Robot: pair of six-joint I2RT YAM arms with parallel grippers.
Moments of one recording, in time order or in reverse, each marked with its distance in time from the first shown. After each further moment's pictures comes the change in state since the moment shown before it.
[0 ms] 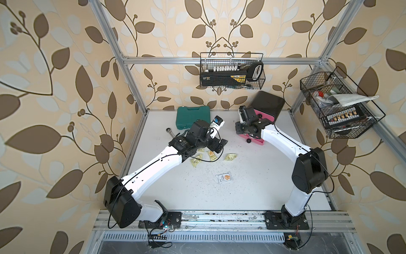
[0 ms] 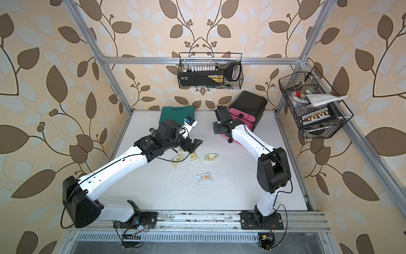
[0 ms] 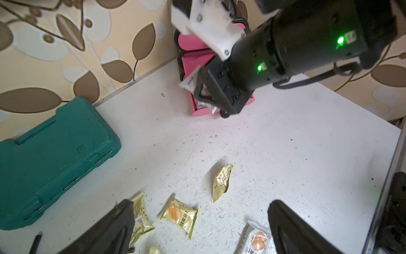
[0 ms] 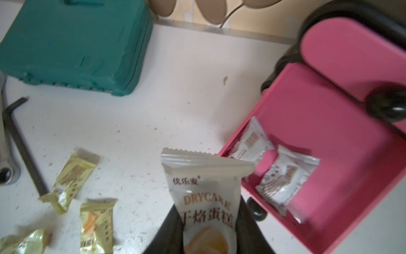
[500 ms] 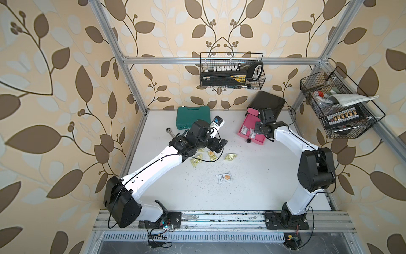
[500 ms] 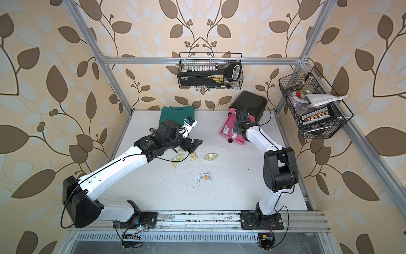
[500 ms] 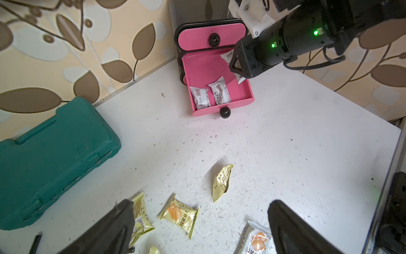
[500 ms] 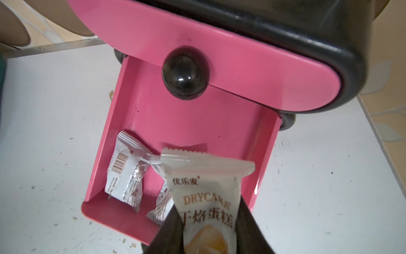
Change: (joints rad) left arm 0.000 0.000 0.000 0.000 0.000 0.000; right arm -0.194 0.009 -0.145 0.111 0.111 0.107
